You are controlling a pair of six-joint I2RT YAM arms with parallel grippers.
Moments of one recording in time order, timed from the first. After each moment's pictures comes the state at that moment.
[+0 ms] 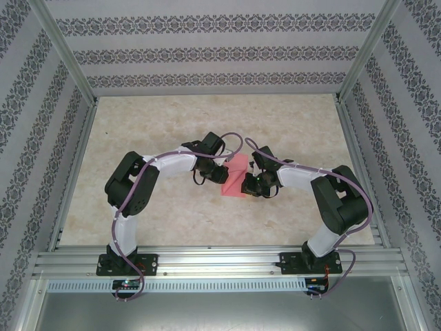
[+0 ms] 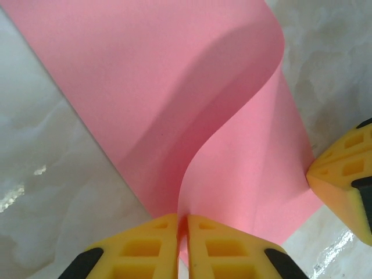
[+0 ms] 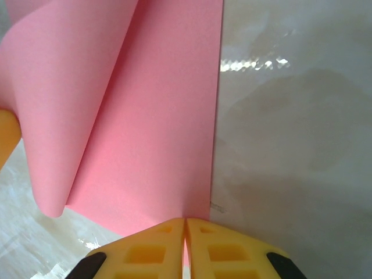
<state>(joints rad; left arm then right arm) -0.65 2.00 1.34 -0.51 0.35 -0.18 0.47 1.67 0.81 -0.38 -0.38 0.61</state>
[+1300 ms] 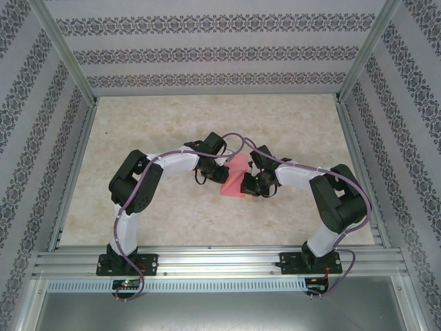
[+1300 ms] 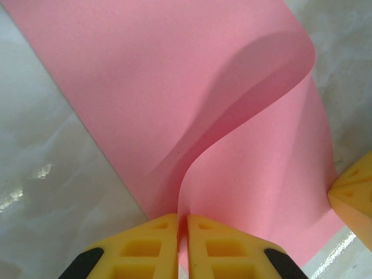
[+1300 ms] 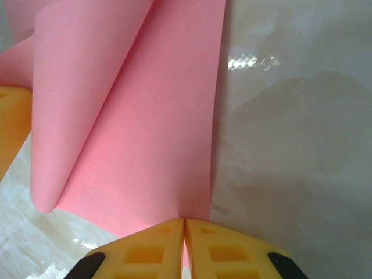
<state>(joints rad) -0.65 2.04 1.37 -0.51 0.33 -0.18 0.48 1.68 0.84 -0.41 -0.37 0.60</state>
